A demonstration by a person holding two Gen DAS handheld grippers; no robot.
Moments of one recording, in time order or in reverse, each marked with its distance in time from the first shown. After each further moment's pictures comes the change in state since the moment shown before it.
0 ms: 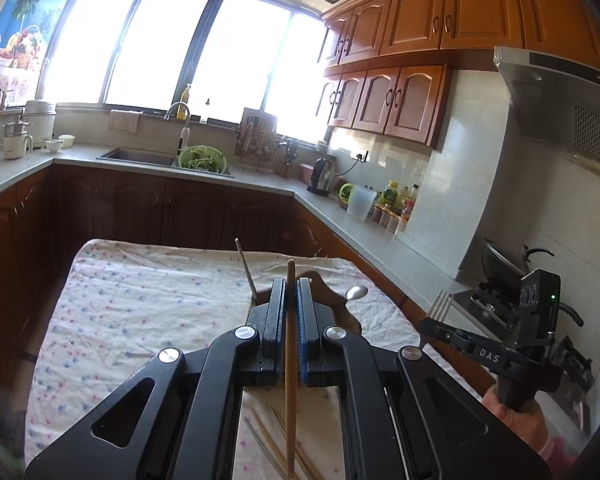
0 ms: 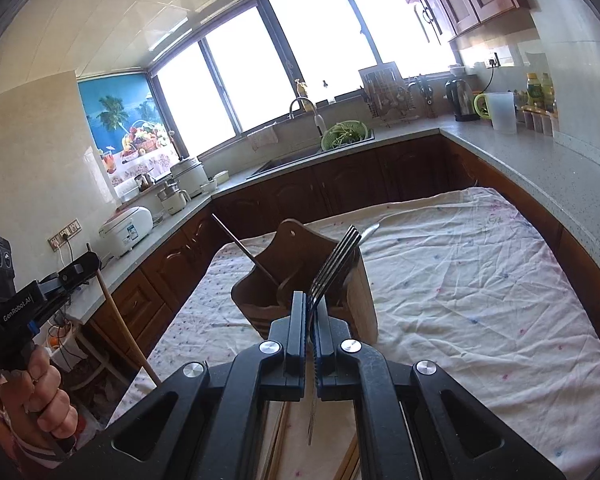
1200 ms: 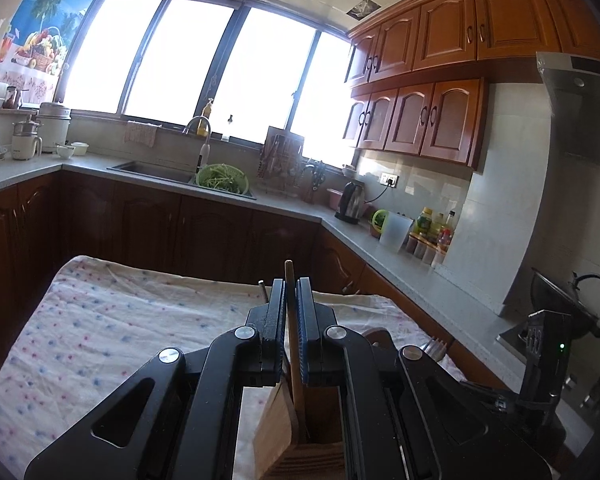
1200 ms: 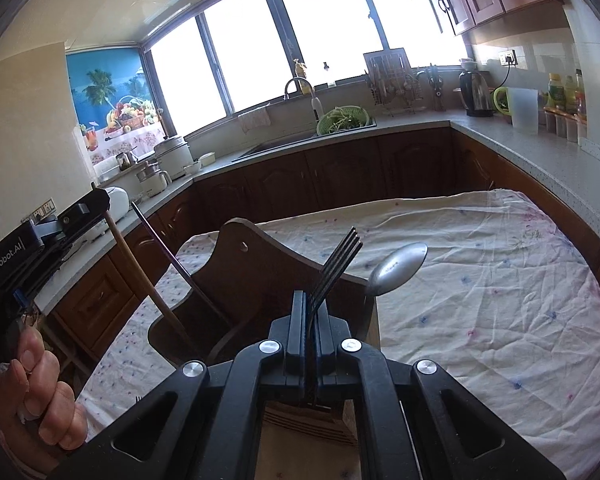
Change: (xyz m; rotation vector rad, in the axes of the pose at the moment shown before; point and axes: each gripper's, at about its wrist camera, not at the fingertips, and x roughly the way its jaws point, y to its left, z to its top) left arm 0.129 0.036 -0.015 -0.042 -0.094 0.080; right arm 0.125 -0.012 0.005 -0.057 0.045 -0.041
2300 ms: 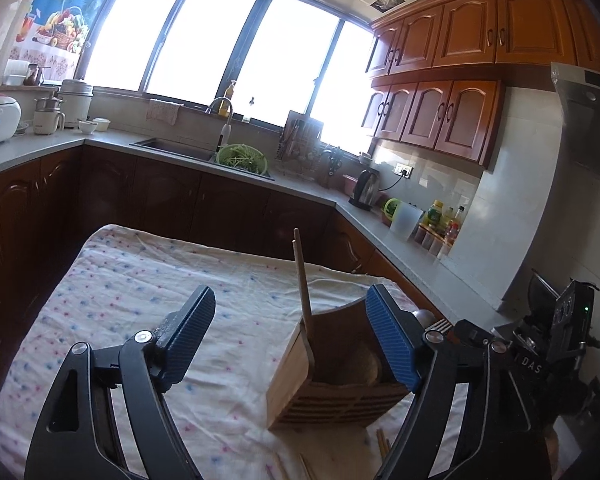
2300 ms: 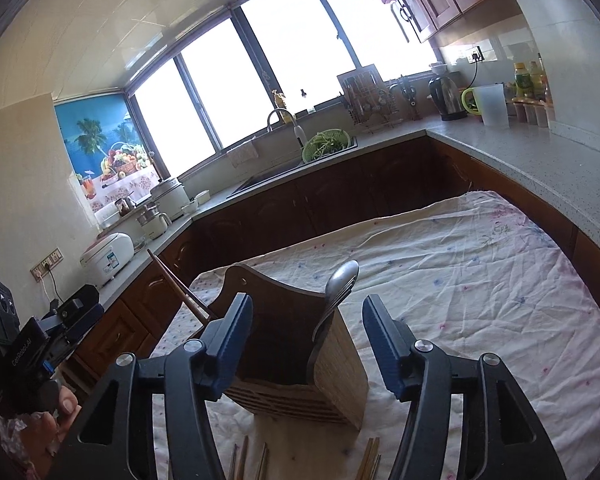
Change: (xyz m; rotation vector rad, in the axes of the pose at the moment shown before) left arm -0.056 0.009 -0.004 -0.066 0.068 0.064; right arm -0.063 -0.024 0.008 0.136 -0.089 0.008
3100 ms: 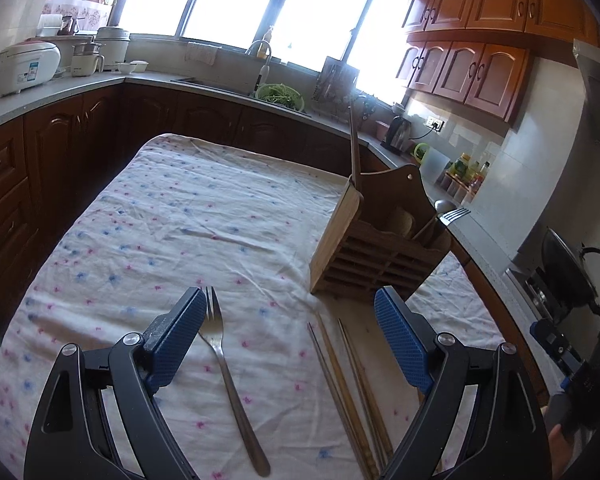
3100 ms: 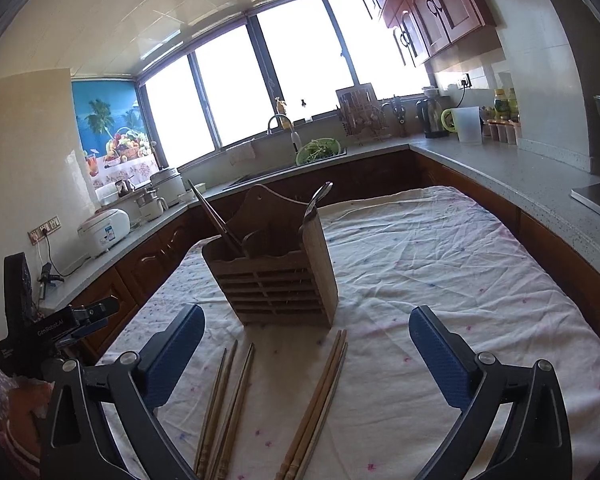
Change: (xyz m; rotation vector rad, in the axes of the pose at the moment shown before) left arm -0.069 0.026 -0.095 -0.057 0.199 0.093; right arm -0.106 0.008 -0.095 -0.111 -0.043 -0.081
